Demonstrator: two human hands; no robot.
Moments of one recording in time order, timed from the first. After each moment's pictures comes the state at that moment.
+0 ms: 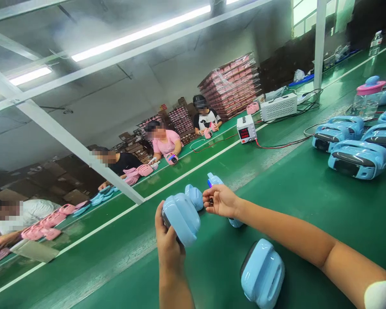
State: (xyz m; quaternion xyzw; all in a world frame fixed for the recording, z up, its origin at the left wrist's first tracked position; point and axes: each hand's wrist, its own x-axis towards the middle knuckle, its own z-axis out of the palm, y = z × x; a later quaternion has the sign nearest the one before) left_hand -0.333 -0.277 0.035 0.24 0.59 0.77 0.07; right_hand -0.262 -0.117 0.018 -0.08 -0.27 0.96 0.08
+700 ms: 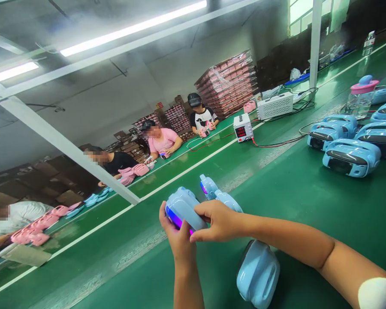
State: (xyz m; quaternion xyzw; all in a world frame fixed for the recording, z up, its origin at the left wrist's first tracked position) left_hand -0.319 -0.251 0.009 0.26 0.59 0.77 0.02; right_hand -0.221 -0.155 0.034 0.05 -0.84 0.44 0.30
